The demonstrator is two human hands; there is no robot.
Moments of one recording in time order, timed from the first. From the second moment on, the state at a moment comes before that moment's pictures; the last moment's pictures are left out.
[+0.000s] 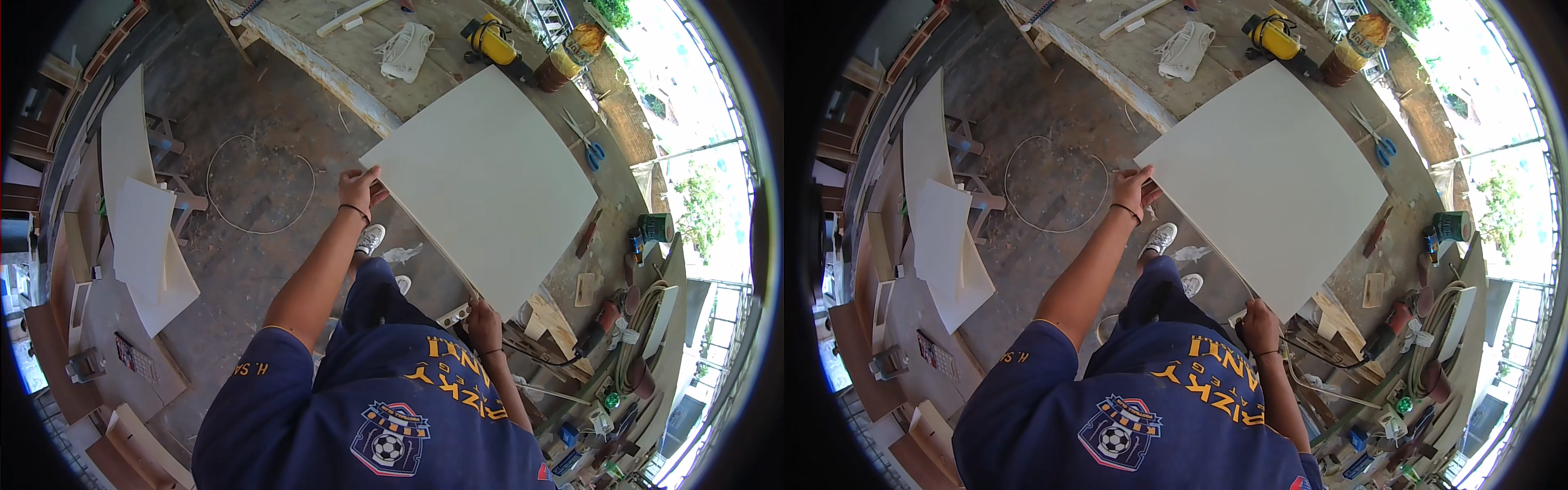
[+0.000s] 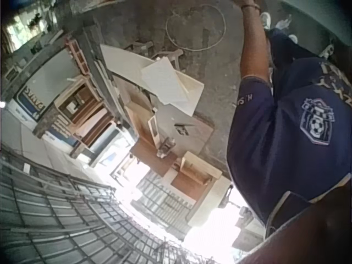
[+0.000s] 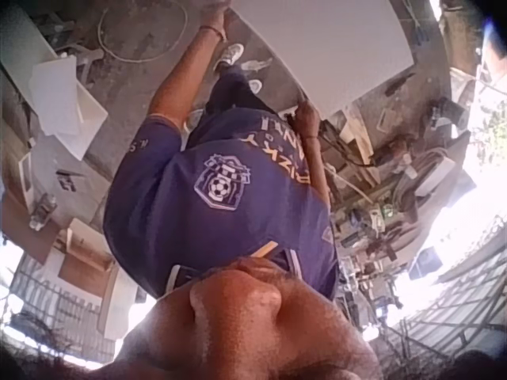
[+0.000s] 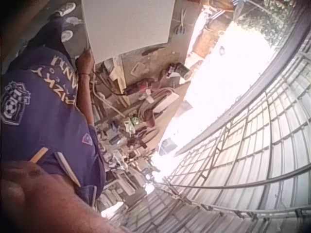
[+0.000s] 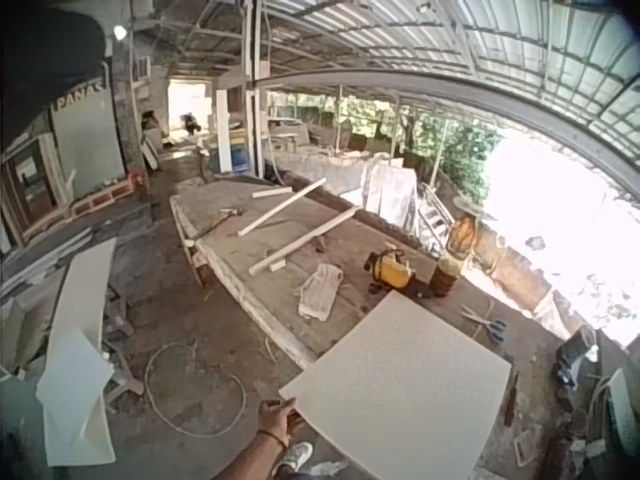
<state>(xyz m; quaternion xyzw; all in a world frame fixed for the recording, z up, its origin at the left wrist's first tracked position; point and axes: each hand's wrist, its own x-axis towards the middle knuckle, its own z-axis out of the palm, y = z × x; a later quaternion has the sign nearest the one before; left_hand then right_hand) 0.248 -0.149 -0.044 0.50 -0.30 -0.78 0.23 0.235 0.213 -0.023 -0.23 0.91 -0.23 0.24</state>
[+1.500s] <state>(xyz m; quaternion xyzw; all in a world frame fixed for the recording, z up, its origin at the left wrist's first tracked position) 0.263 -0.113 -0.031 -0.12 -0.96 -0.18 0.16 0.247 0.207 -0.016 -0.20 0.92 -0.27 0.18</state>
